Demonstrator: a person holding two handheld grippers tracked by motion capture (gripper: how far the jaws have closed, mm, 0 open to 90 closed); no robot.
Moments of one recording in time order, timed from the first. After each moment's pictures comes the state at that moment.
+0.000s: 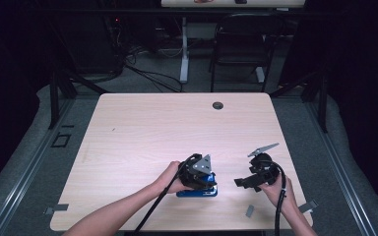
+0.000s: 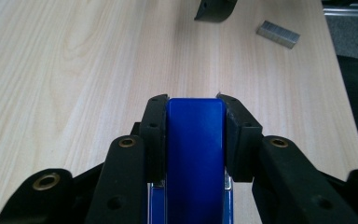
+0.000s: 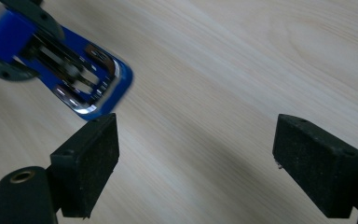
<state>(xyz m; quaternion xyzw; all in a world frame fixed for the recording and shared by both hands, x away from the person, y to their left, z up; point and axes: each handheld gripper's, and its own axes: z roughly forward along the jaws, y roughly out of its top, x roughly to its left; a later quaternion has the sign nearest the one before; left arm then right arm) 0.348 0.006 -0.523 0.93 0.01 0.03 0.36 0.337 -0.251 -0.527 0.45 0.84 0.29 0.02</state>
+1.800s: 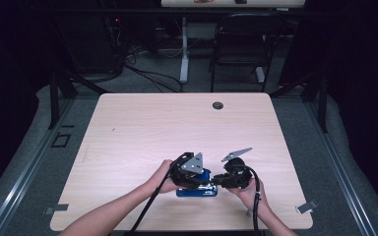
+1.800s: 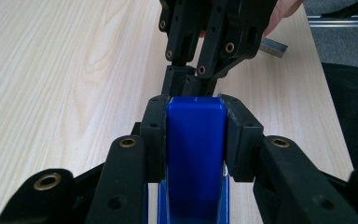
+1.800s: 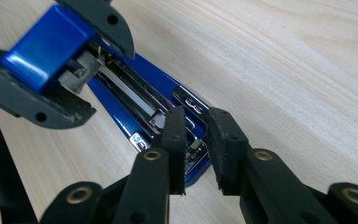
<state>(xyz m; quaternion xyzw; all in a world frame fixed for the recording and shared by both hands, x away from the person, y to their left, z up) 0.341 0.027 -0.508 0.92 0.00 0.05 0.39 0.334 -0.180 -0.542 0.40 0.85 0.34 -0.01</state>
